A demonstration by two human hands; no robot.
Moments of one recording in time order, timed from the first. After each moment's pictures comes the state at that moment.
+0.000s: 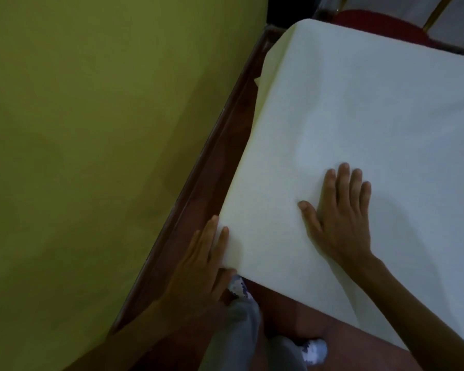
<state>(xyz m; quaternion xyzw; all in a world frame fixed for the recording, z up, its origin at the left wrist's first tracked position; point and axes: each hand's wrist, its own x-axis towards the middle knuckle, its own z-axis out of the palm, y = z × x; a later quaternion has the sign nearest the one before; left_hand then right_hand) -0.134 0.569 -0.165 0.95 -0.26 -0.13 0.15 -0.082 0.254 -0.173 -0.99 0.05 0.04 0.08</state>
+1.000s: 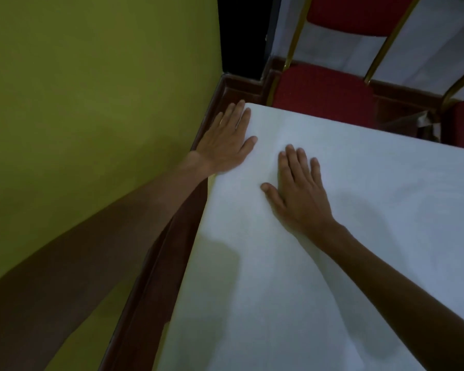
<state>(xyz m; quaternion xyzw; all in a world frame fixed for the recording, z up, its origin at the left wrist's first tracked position) 0.316 0.342 -0.168 0.93 -0.34 -0.11 0.09 0.148 0.172 -0.174 -1.00 0.01 0.04 0.09</state>
